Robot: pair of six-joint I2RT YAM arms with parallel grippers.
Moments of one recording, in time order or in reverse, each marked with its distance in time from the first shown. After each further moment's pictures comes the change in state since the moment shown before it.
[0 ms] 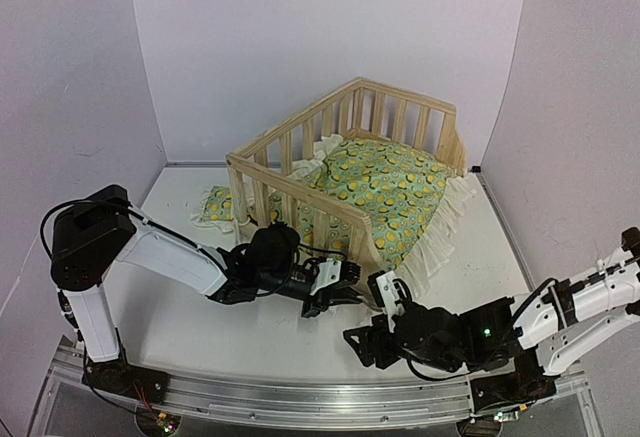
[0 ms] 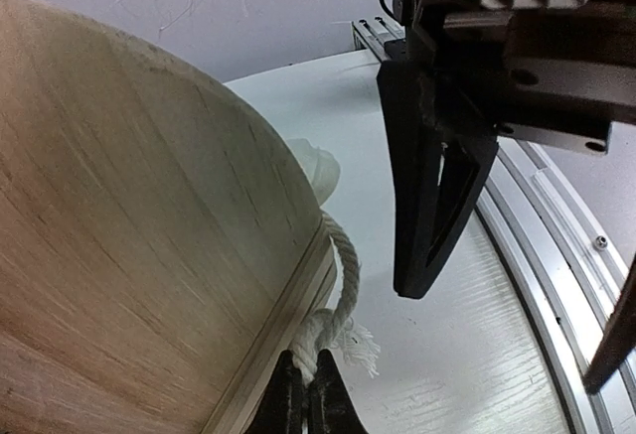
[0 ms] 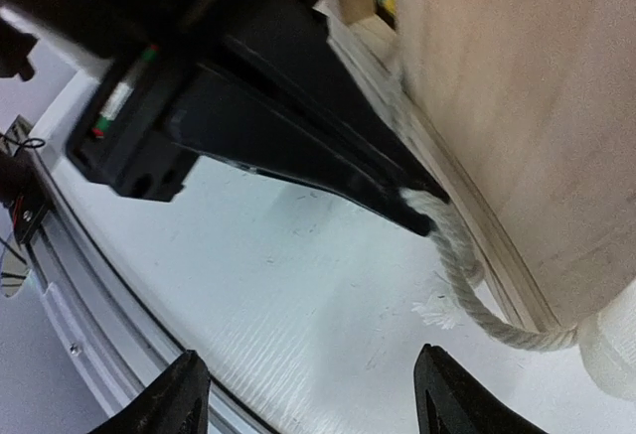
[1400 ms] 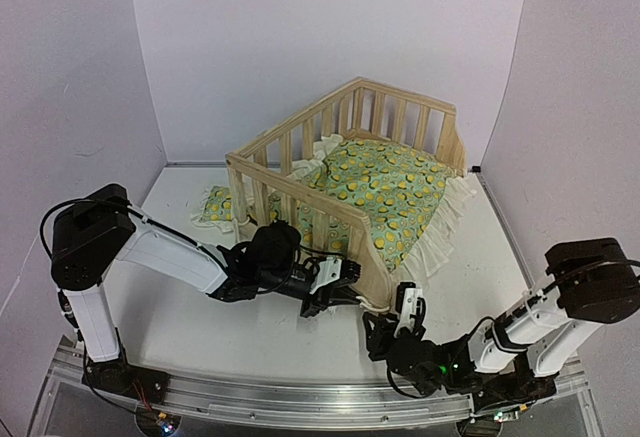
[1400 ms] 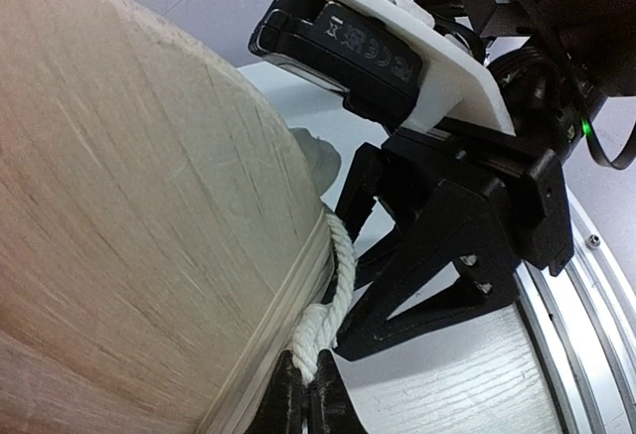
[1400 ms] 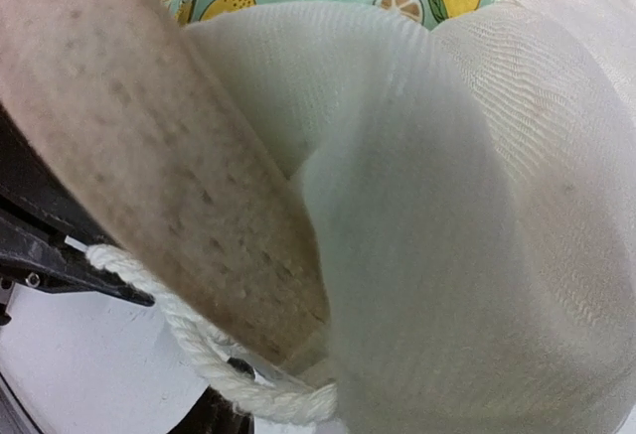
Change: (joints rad) left arm 0.008 0.000 0.013 -0.044 0.016 -0.016; right arm 0.011 0.372 -0.238 0.734 0.467 0.195
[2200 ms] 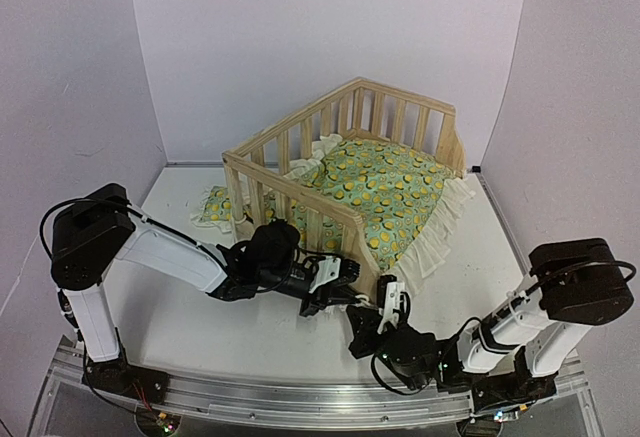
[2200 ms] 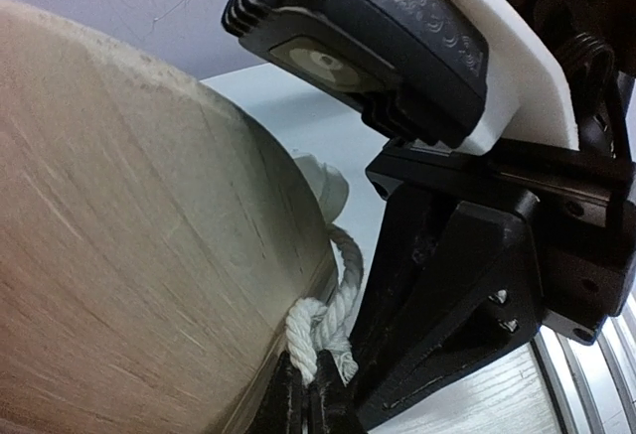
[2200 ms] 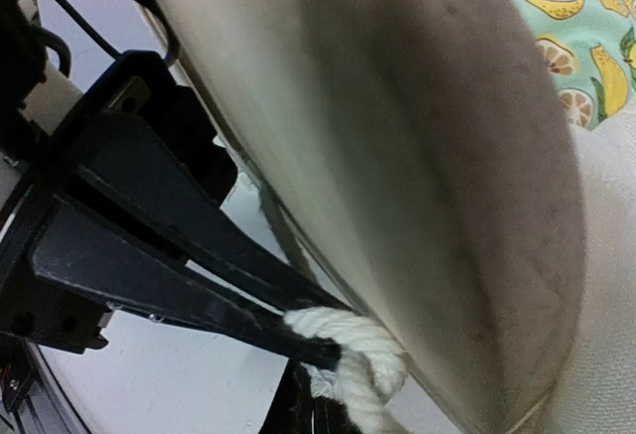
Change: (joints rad) left arm 0.003 0.000 0.000 0.000 0.016 0.001; right arm -0.019 0.087 0.045 0.299 -0.107 -0.244
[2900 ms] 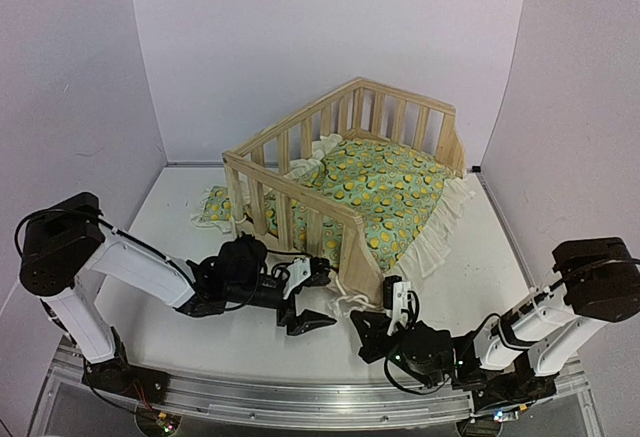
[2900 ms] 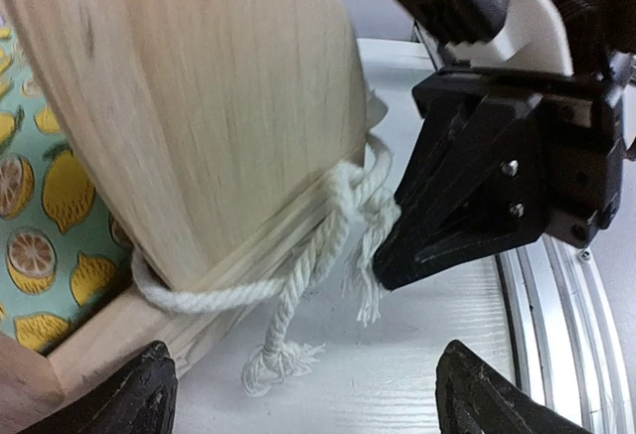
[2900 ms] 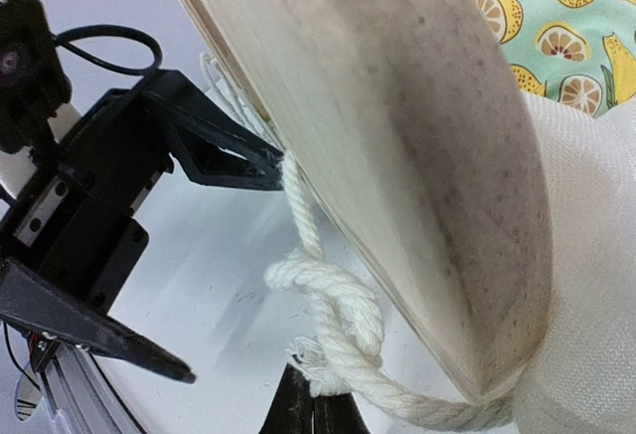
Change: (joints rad) left arm 0.005 -0.185 -0.241 0.085 -0.172 -0.201; right arm -0.002 -0.122 -0.072 -0.050 -0.119 0.009
